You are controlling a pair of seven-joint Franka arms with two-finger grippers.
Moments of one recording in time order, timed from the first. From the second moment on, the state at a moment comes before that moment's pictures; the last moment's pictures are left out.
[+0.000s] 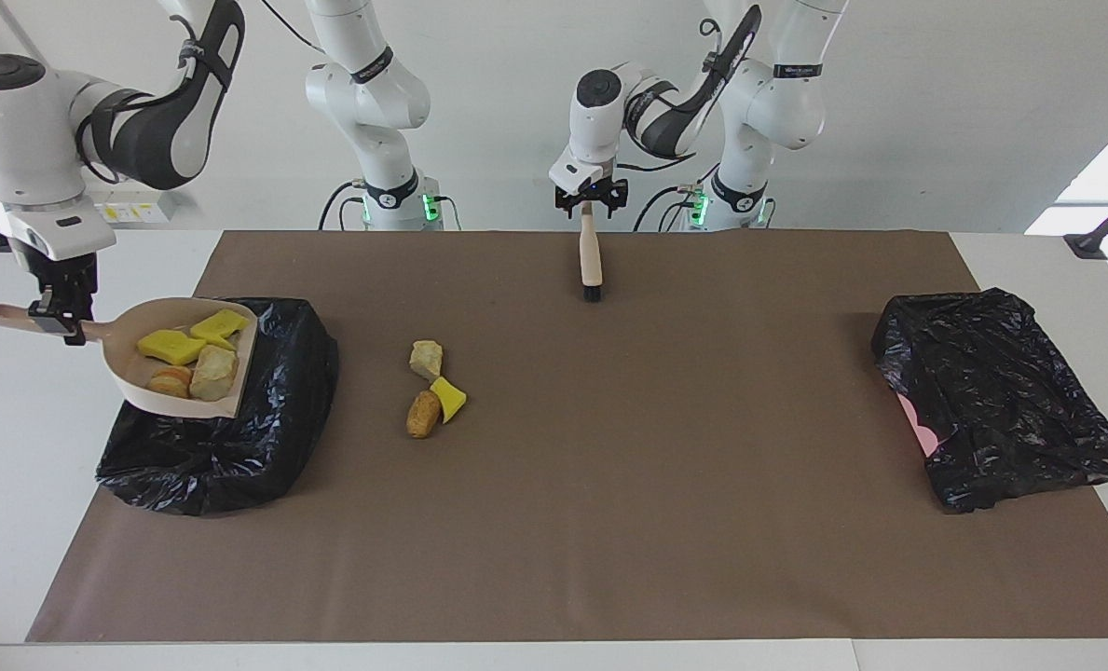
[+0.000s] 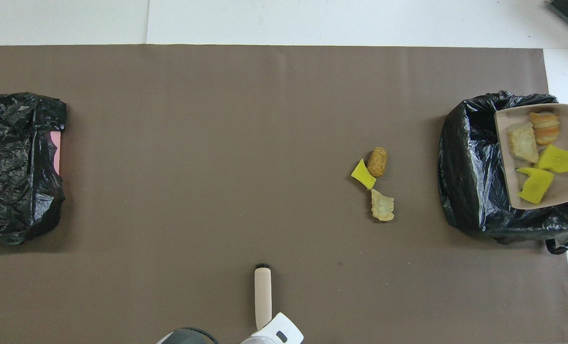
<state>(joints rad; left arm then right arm) -1.02 -0.22 -0.07 -2.55 -0.24 2.21 -0.85 -0.26 0.05 -0.14 -1.88 -0.23 2.30 -2.03</state>
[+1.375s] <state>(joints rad) -0.35 0.01 -0.04 -1.74 0.03 1.84 -0.12 -0.23 0.02 -0.12 -1.89 -0.40 2.40 -2.03</state>
